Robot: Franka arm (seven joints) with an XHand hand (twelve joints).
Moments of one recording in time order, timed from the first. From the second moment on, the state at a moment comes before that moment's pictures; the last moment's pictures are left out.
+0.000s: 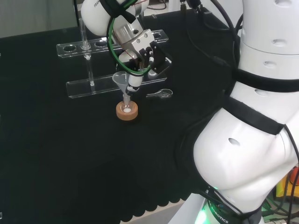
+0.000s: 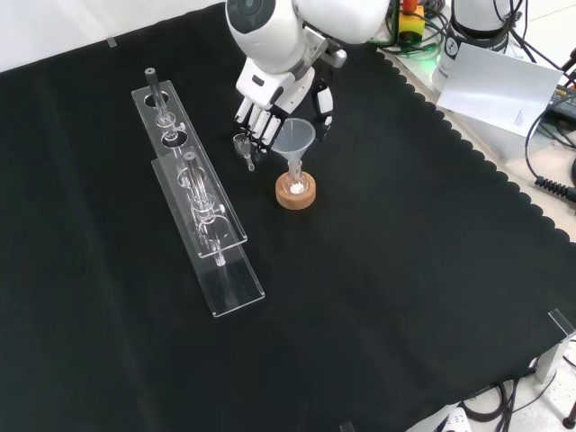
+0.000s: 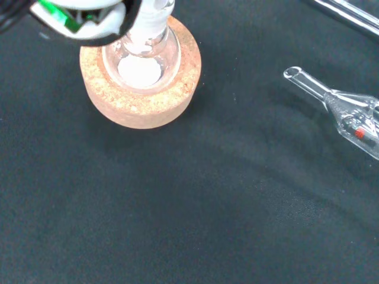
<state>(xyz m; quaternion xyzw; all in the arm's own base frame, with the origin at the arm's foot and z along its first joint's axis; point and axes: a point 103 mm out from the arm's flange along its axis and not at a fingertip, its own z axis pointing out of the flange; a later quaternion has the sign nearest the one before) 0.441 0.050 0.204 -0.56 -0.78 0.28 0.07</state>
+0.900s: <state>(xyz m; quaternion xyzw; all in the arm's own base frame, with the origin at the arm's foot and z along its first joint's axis) 0.441 0.051 0.241 -0.57 -0.78 0.27 0.03</state>
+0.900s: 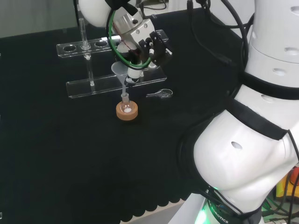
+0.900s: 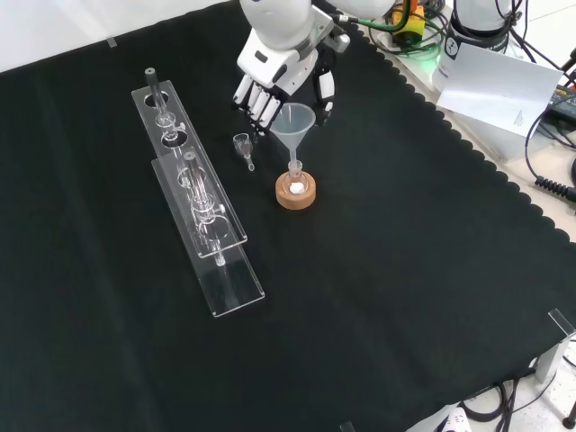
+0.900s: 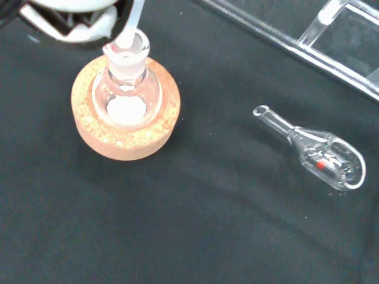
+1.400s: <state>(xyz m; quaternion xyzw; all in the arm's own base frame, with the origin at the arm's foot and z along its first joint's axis) 0.436 0.048 0.274 -0.58 -0.77 0.26 0.02</state>
